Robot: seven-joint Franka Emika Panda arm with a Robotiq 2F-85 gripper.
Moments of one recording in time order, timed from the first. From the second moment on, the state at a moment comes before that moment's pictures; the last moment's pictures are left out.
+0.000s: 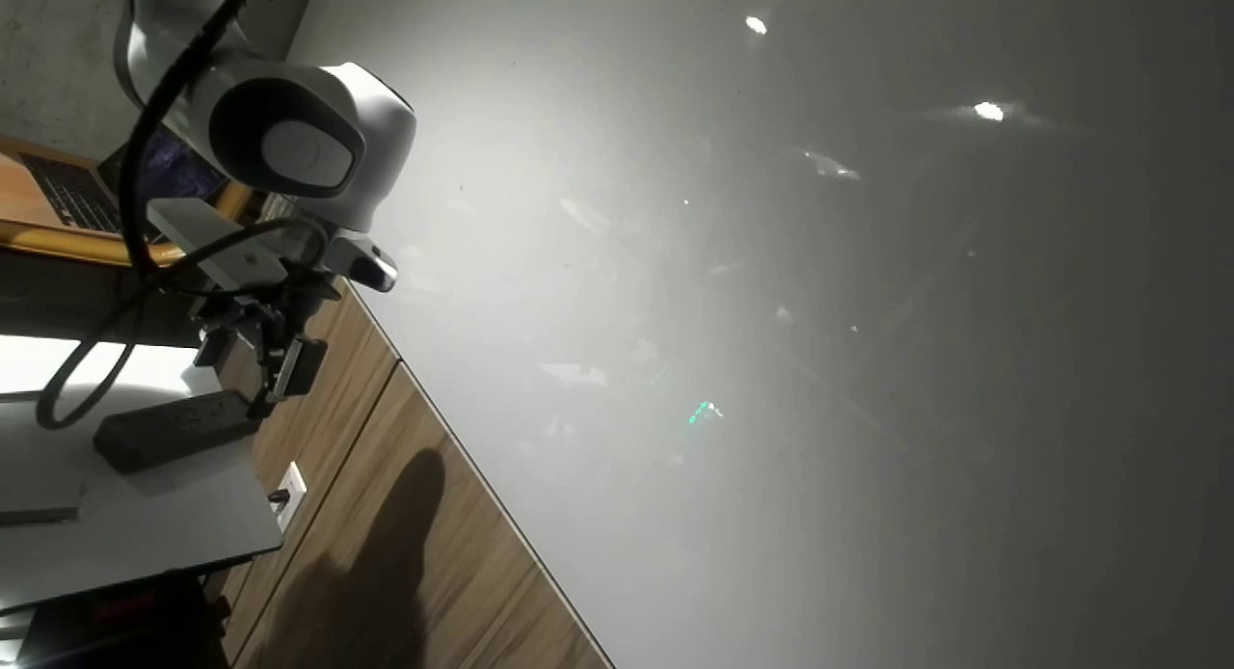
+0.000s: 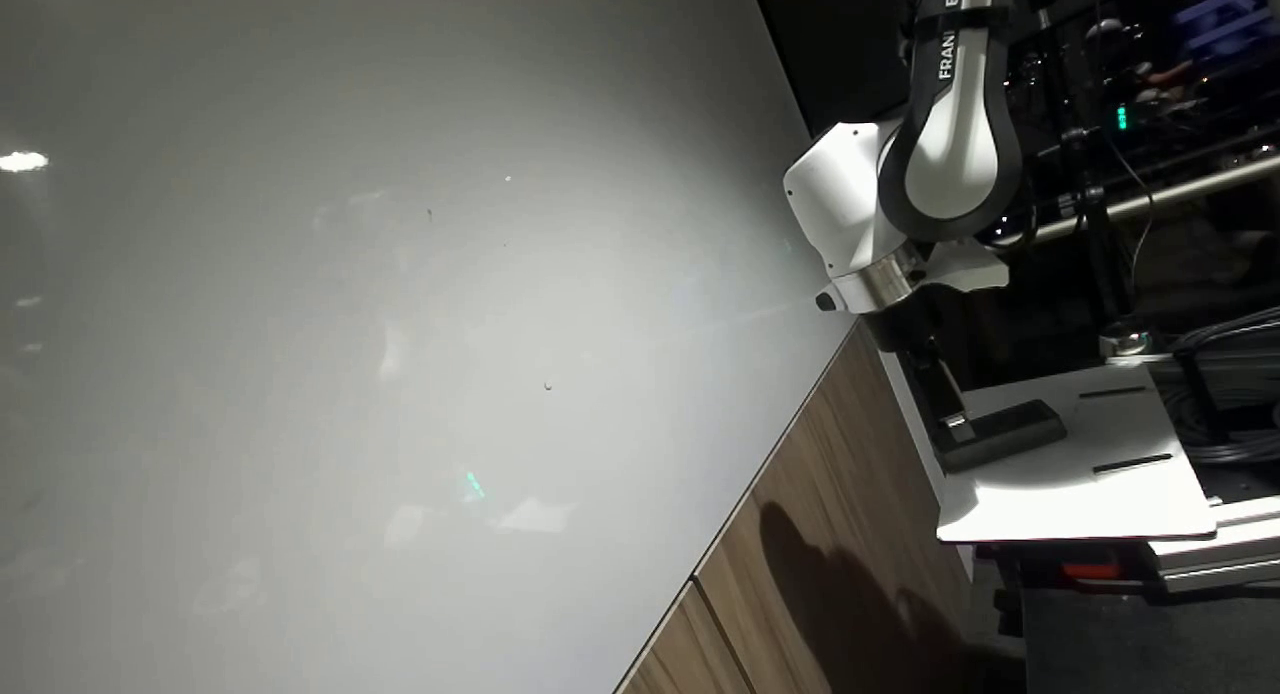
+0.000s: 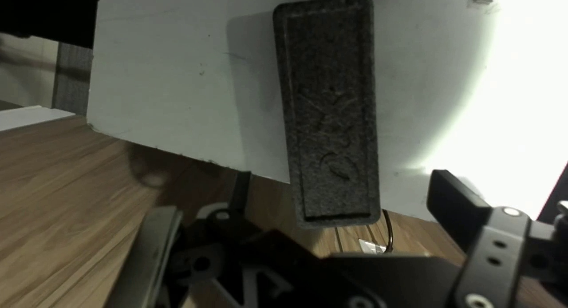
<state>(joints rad) 0.04 -0.02 0.04 -2.75 -0.17 2.63 -0.05</state>
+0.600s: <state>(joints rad) 0.02 0.04 0.02 -2.75 -0.18 2.67 -0.13</state>
